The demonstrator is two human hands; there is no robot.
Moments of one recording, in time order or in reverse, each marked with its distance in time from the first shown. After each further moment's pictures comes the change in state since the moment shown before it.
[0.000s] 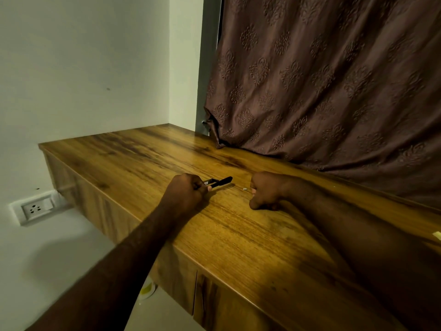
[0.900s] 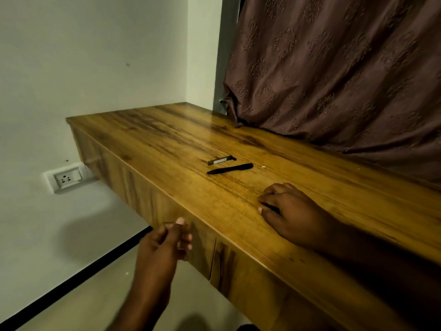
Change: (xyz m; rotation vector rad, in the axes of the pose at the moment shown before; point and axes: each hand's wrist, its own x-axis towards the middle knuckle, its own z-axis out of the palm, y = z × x) left_hand -0.190 0.012 -0.021 -0.790 0.323 -0.554; right_hand -0.096 -0.008 0.077 -0.079 0.312 -0.331
